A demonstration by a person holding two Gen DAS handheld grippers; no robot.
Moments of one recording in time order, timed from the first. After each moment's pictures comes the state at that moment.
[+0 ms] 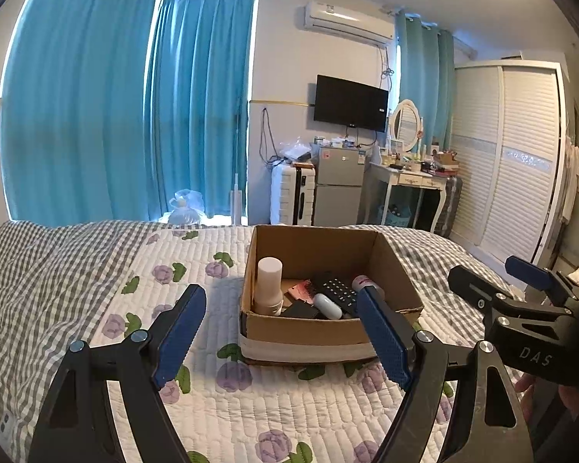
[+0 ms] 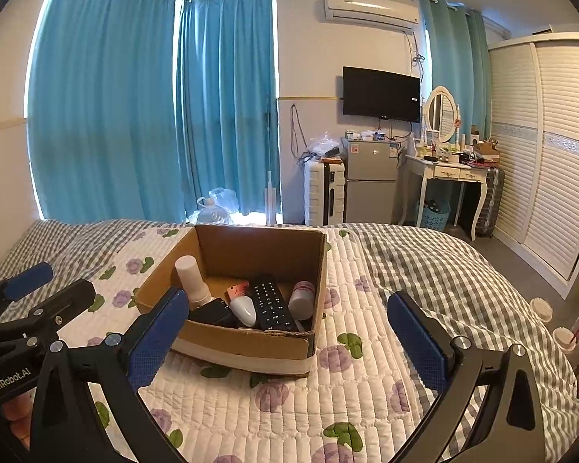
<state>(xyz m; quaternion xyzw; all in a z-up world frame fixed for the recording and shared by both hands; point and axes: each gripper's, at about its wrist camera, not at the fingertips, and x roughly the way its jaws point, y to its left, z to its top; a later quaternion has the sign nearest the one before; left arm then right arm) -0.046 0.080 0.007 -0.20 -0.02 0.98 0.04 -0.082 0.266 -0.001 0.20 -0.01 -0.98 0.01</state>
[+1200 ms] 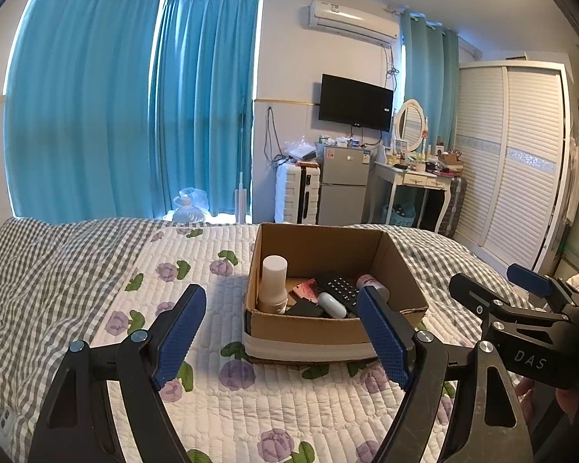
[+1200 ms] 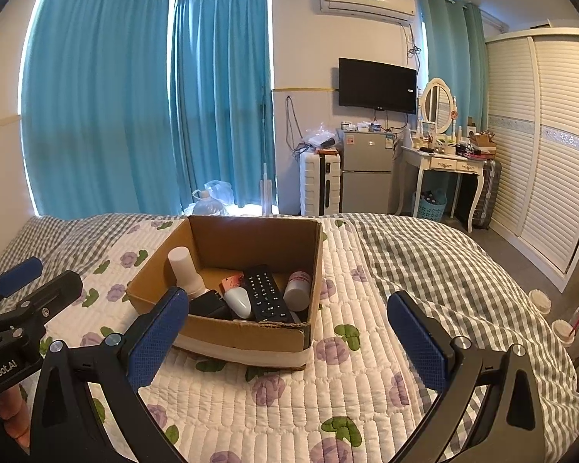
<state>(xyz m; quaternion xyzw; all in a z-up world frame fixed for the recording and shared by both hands) -0.045 0.079 0.009 -0.21 -0.02 0.98 0.04 -0.086 0.268 -0.007 0.22 -0.01 -0.98 0.00</state>
